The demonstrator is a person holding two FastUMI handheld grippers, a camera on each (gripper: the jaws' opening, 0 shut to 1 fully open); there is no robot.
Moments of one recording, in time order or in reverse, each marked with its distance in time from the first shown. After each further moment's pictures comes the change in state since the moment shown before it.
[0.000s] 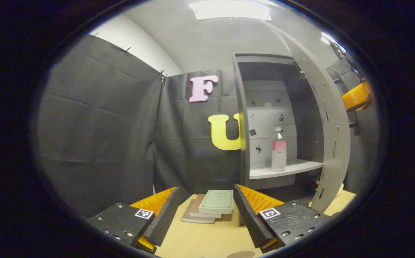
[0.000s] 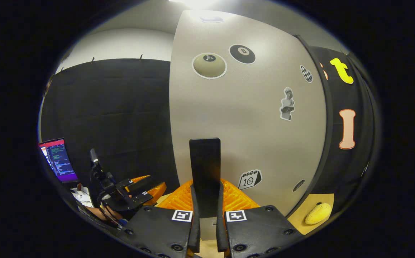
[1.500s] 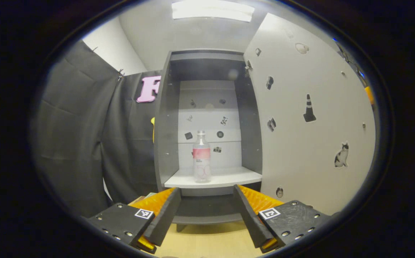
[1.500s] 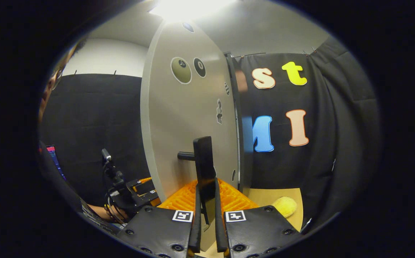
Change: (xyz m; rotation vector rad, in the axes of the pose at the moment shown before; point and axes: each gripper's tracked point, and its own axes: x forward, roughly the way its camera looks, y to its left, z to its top) left arm 0.019 -0.231 0.019 -0.016 -0.022 -0.269; right arm -0.077 -0.073 0.000 0.099 -0.089 -0.213
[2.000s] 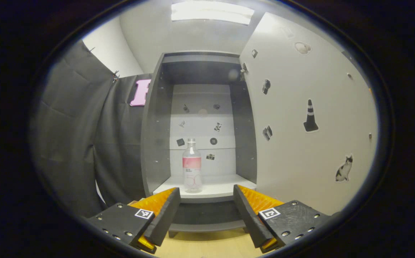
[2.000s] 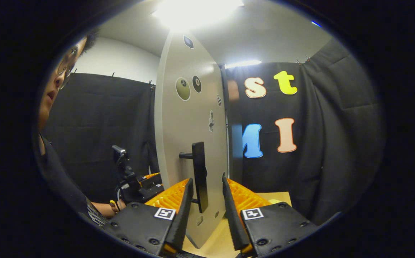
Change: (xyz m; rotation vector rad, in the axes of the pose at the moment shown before) left arm 0.032 -0.018 0.024 -0.019 -0.035 -0.027; right arm -0.050 -0.027 0.005 -0.052 -0.057 -0.130
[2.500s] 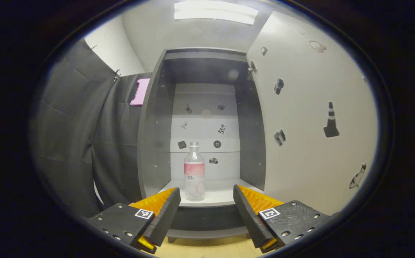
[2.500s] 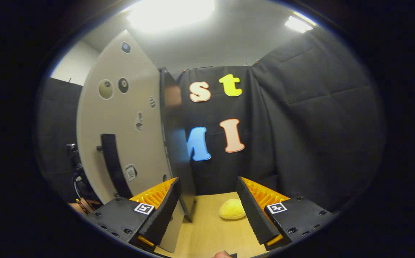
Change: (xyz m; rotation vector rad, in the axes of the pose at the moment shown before) left arm 0.048 0.021 0.008 -0.026 -0.002 0.029; right arm -0.009 -0.134 -0.033 0.138 -0.073 -0.432
